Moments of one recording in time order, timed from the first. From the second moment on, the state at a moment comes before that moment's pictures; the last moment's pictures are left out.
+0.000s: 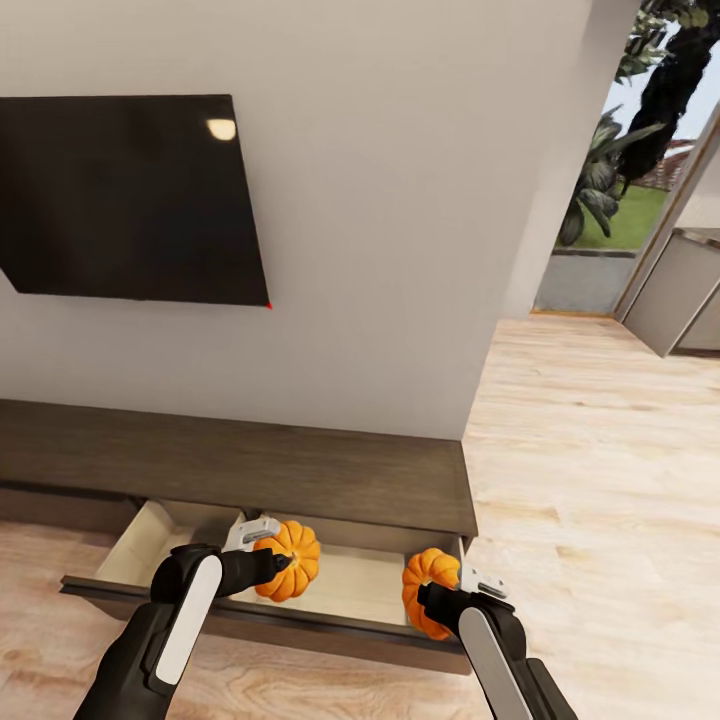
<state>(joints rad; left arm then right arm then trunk) -0.35 -0.03 -0.03 -1.39 0.42 1.04 0.24 -0.22 0.10 0.19 -1.38 -0.66 0.72 -0.67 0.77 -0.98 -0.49</state>
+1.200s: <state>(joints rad) -0.35 -0.03 -0.05 -1.39 0.42 1.04 0.24 -0.22 0.10 0.19 -1.38 -0.66 0.72 -0.67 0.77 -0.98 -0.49</state>
